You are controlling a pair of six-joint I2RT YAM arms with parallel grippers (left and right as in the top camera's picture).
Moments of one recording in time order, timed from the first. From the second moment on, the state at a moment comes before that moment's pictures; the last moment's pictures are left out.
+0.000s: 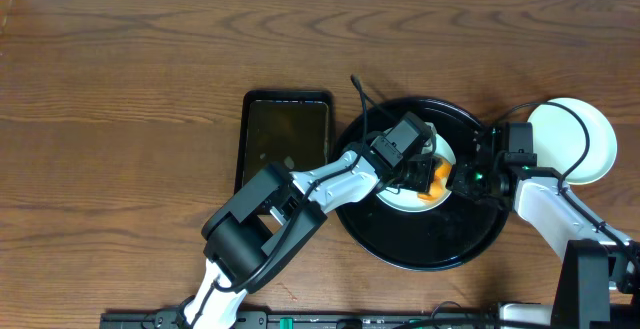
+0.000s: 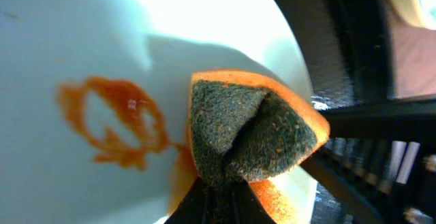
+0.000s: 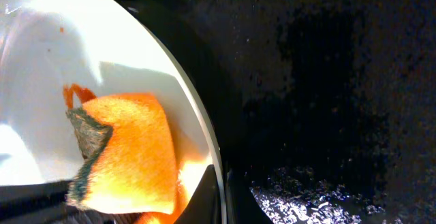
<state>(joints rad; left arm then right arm) -0.85 2.10 1.27 -0.11 0.34 -0.66 -0.02 1.53 0.65 -0.35 -0.29 0.37</state>
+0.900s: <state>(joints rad) -0.67 1.78 1.28 -0.63 0.06 -0.48 -0.02 1.53 0.65 -0.37 -0.30 0.38</state>
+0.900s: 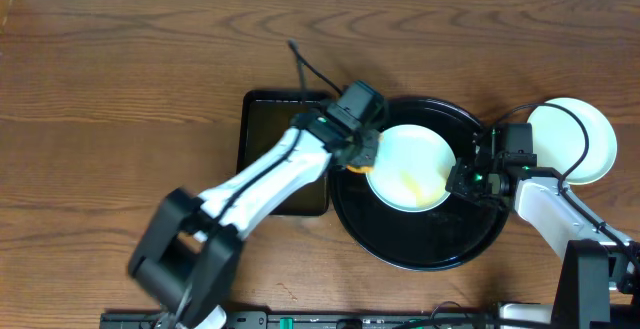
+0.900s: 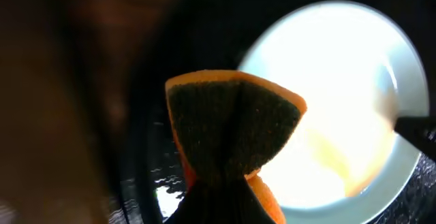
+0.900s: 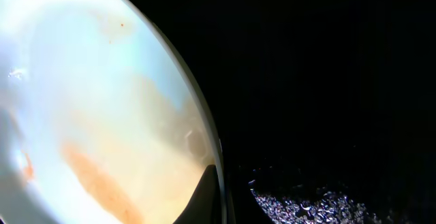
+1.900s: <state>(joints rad) -0.78 1.89 1.27 -0.44 0.15 -0.41 -0.02 1.53 0.63 -0.29 -0.30 0.37</state>
